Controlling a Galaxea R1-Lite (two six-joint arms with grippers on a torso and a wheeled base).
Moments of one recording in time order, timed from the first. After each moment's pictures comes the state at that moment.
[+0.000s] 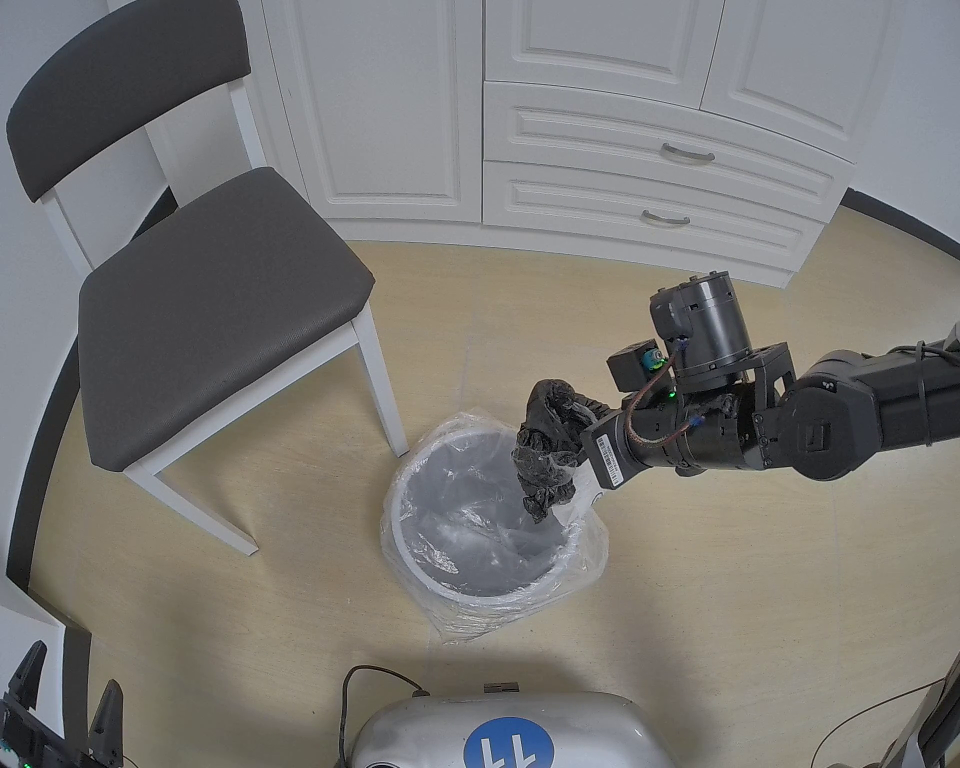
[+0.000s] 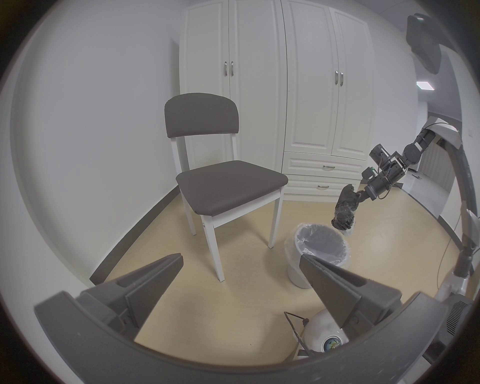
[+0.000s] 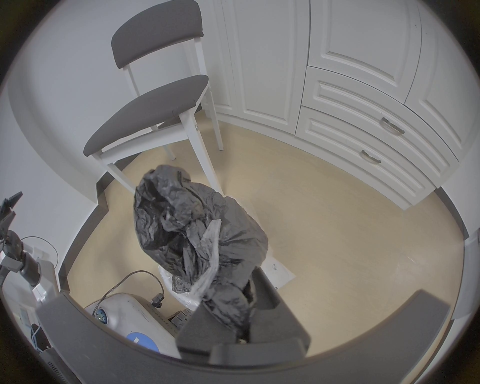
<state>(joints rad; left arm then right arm) 0.00 0.02 -0.02 0.01 0.00 0.00 0.61 1.91 -1.29 -0.06 -0.16 -0.12</state>
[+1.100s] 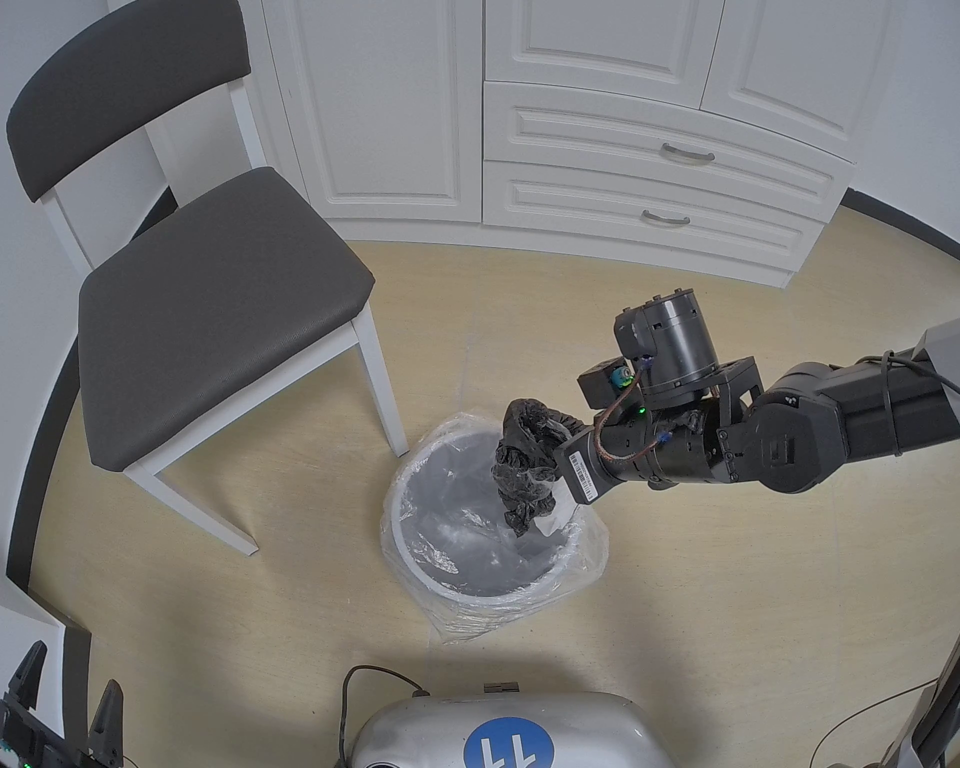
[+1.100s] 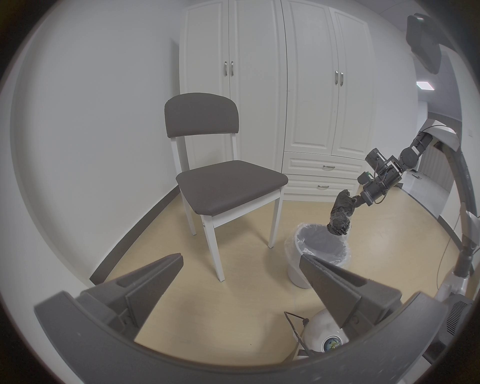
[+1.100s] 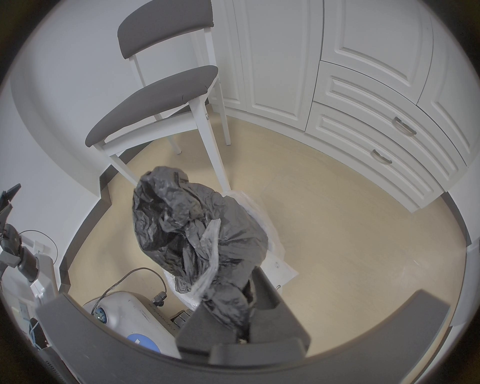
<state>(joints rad) 0.00 0.02 -0.02 0.01 0.00 0.00 0.64 1.98 -1.33 -0.07 -0.16 -0.12</state>
